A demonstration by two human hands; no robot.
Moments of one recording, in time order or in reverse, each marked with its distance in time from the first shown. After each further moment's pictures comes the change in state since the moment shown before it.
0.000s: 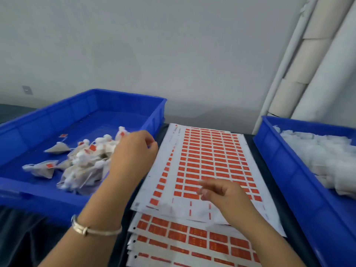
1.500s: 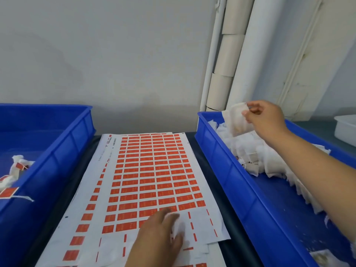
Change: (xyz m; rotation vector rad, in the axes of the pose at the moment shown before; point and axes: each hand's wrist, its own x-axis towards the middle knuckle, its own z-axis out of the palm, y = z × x) left_hand -0.105 0.086 0.156 0.054 -0.678 0.353; right_hand 0.089 0.053 -0.274 -0.140 0.864 -0.096
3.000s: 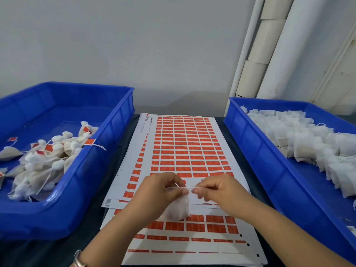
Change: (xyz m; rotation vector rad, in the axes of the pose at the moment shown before) left_hand -0.056 -0.049 -0.070 -0.425 0.090 0.004; right_hand -0.249 -0.056 0.070 0.062 -0.939 0.017
